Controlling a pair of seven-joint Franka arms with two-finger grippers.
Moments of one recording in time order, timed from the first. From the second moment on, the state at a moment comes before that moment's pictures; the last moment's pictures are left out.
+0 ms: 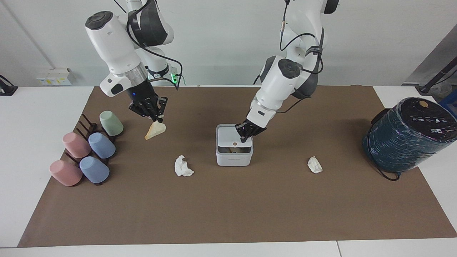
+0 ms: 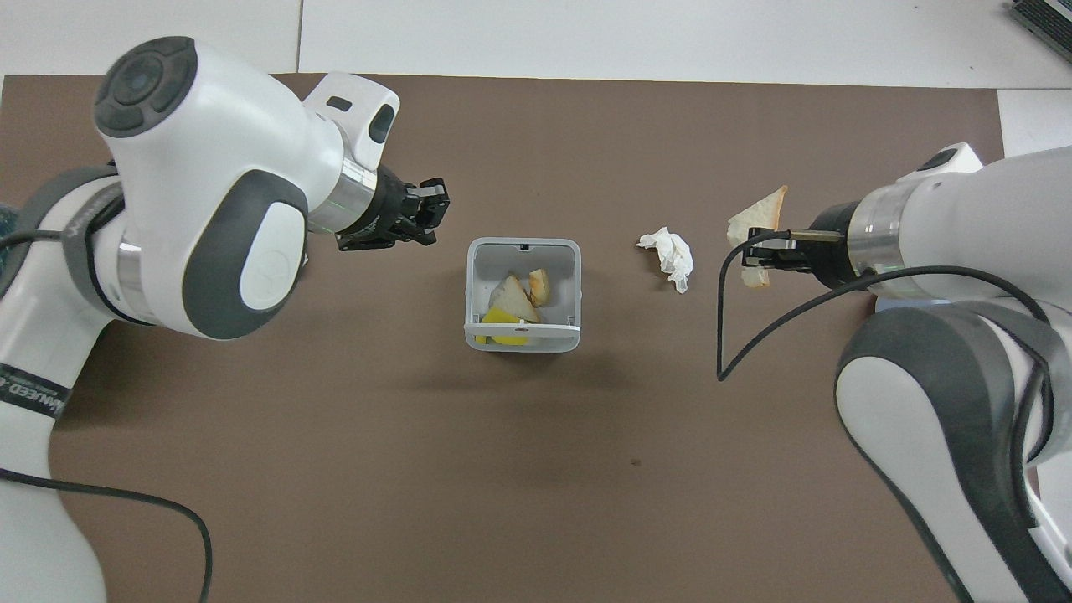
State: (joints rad) left arm -0.43 0.27 0.06 -1.50 -0.30 1.85 -0.55; right arm 0.23 -0.02 -0.01 -1.86 0.23 2.06 0.27
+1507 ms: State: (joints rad) left arm -0.21 0.16 0.07 -1.93 -0.10 2.26 -0.22; right arm 0.50 0.28 0.02 -1.81 0.53 2.33 0.20
